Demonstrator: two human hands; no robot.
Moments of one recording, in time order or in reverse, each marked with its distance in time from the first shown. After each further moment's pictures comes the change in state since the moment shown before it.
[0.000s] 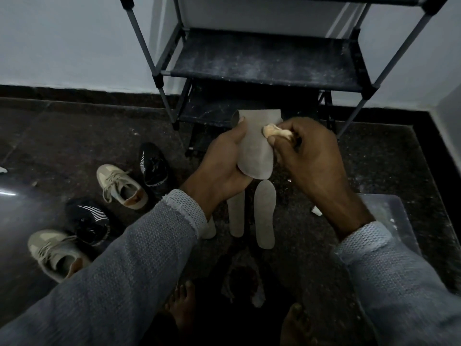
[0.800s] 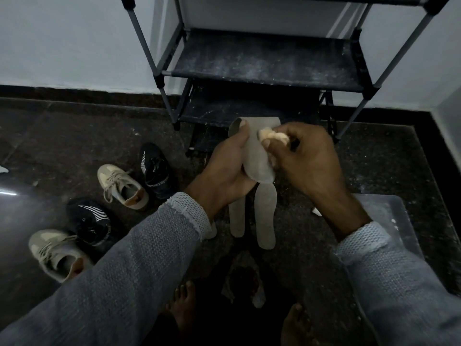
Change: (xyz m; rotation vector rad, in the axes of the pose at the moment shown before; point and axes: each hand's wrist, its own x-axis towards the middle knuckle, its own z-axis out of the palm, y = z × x) left_hand 0.004 -0.008 -0.001 -0.013 0.035 -0.039; right_hand -0.002 -0.002 0.006 0.108 -0.050 0.085
